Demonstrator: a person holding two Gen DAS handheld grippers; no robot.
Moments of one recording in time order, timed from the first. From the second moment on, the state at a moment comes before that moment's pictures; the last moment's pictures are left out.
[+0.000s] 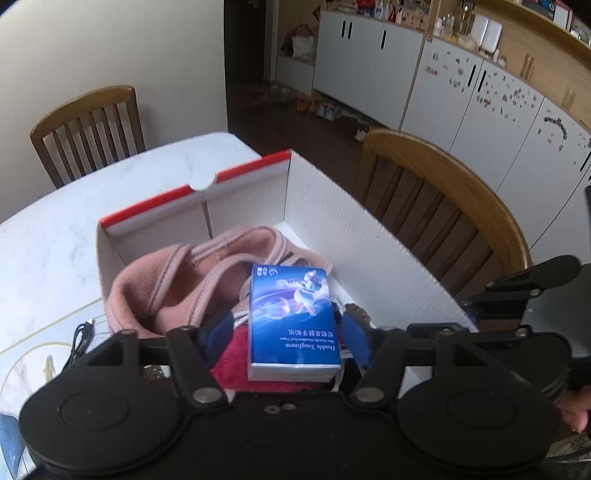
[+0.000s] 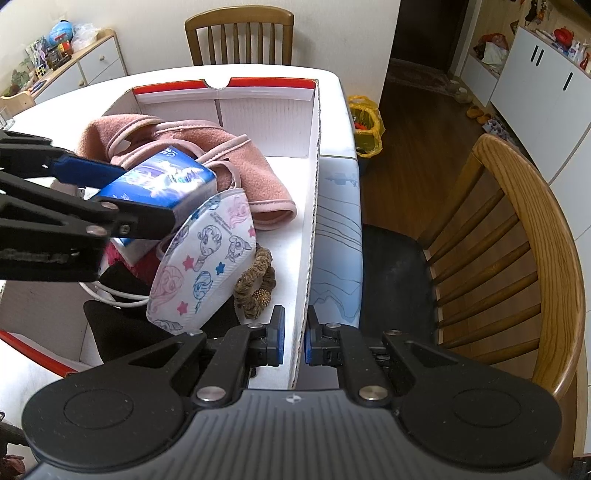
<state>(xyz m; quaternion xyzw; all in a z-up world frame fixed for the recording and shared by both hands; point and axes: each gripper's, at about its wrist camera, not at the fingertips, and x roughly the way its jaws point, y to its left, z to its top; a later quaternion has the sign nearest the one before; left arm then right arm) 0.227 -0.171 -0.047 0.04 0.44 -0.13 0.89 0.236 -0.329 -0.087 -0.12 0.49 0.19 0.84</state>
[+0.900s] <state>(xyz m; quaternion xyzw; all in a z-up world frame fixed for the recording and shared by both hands) 0.203 -0.011 -0.034 -0.01 0.41 0.03 0.91 0.237 -0.326 -0.086 -0.12 0.50 0.18 0.84</state>
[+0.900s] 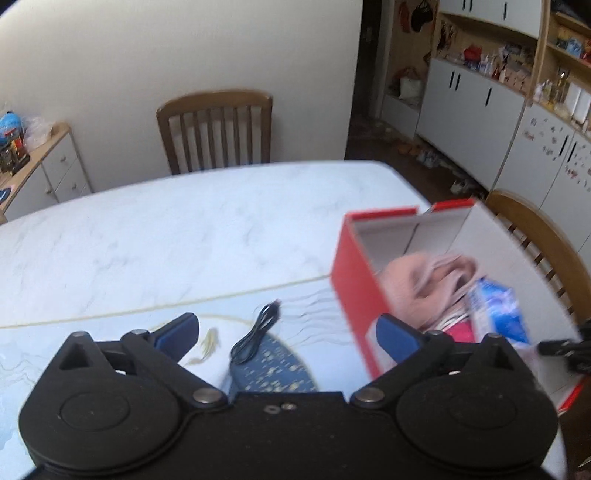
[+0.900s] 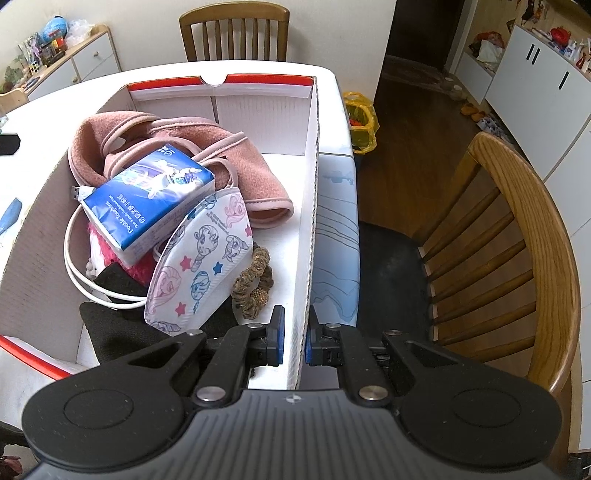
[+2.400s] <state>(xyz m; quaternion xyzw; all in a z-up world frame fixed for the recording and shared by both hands) 0.268 0.023 -0.127 -0.02 0.49 0.04 0.87 0.243 -0.319 -0.099 -0.13 0.53 0.16 0.83</state>
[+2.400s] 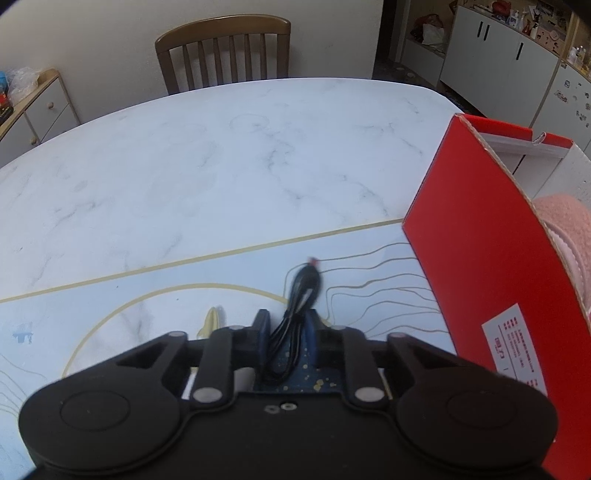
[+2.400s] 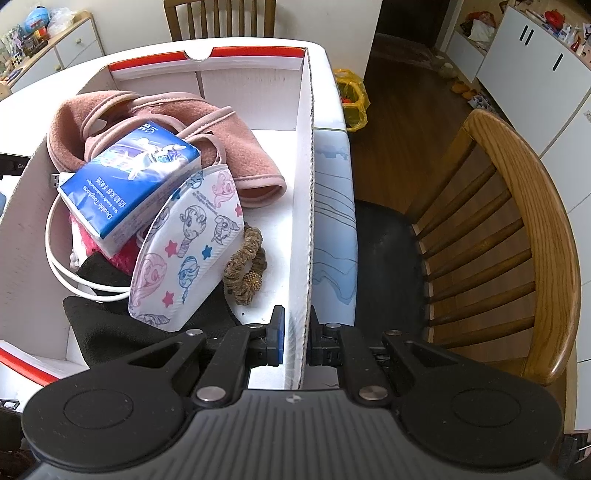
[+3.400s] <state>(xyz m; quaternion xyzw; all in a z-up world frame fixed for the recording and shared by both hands) 0.193 0.000 -0.017 -0.03 0.44 0.04 0.90 0.241 -0.318 -0.097 -0.13 0.51 0.17 0.83</state>
